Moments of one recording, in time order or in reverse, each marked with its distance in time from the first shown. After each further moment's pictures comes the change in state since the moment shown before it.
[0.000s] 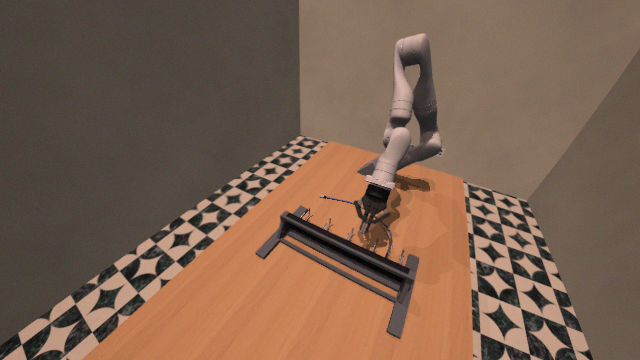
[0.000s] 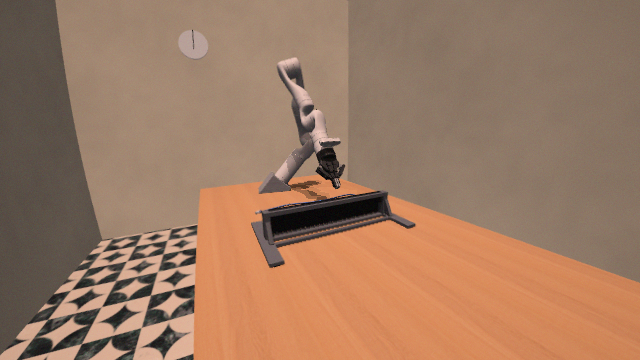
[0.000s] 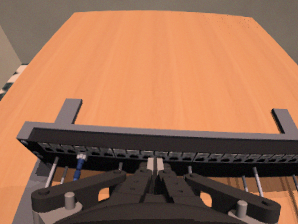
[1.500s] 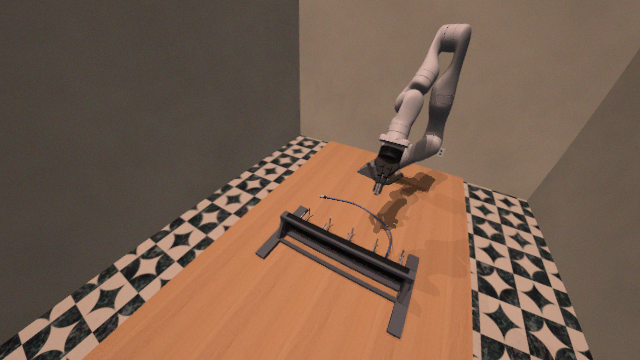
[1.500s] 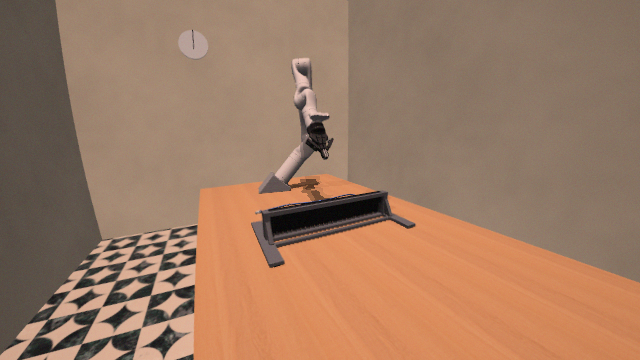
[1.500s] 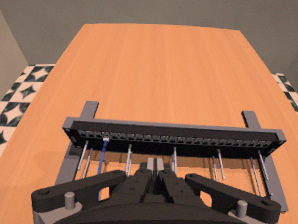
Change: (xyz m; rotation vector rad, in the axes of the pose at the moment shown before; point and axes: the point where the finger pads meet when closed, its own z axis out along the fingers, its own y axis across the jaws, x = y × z) arm 0.000 0.004 -0.134 -0.007 0.001 -0.013
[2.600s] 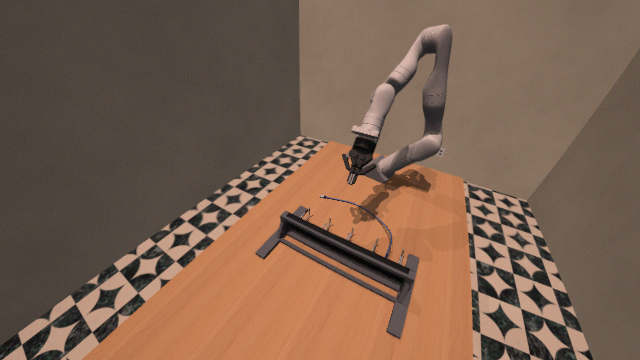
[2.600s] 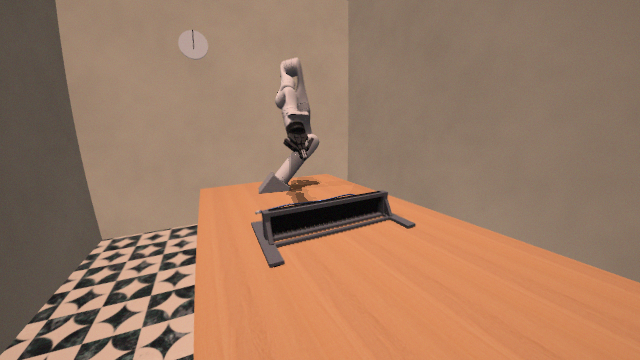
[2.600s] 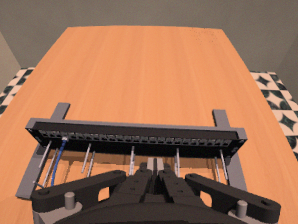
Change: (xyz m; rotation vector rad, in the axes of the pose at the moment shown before) arm 0.001 0.093 -0.002 -0.004 0.007 0.016
